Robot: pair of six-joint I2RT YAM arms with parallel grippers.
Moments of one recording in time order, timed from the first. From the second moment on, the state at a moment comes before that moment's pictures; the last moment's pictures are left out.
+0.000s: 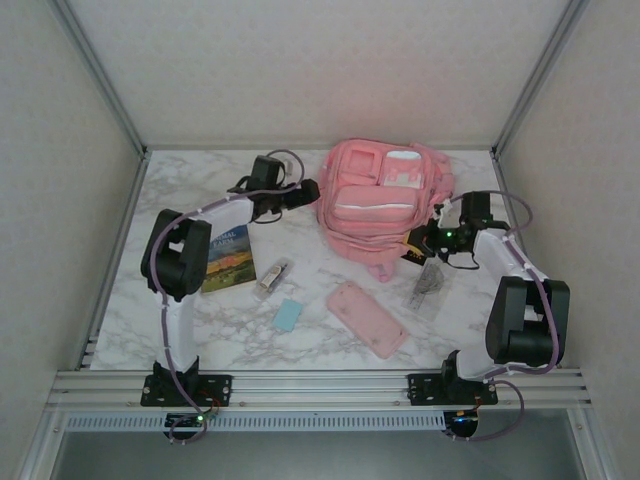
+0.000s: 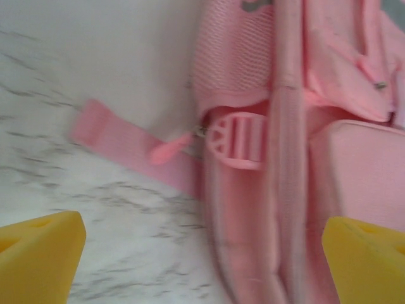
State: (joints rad) left arm -0.42 2.08 1.45 -0.09 0.36 -0.63; right arm -0.05 1.49 0.94 -0.59 -0.79 0.36
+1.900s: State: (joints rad) left arm -0.62 1.72 1.25 -0.14 0.00 -0.60; right arm 0.00 1.62 1.09 -0.61 0.02 0.48
